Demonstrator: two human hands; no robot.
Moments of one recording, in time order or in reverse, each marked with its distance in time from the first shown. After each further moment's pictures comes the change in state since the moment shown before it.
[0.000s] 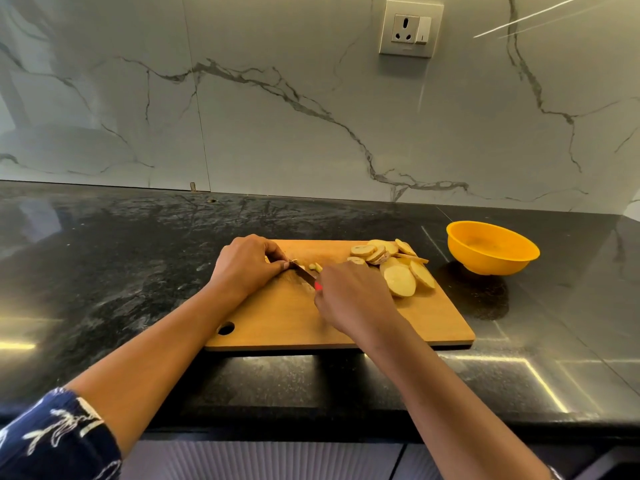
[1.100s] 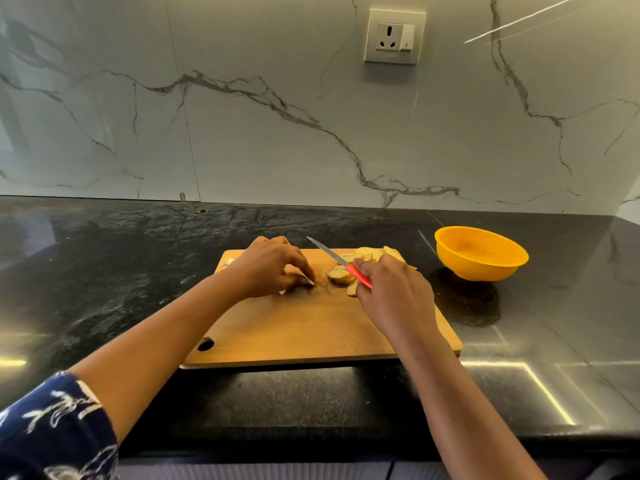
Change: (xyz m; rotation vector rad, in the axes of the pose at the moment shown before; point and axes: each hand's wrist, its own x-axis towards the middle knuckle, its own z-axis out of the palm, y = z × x) left_hand 0.028 0.035 0.006 0.309 -0.323 0.435; right_hand -0.007 0.067 0.010 0.050 0.364 0.162
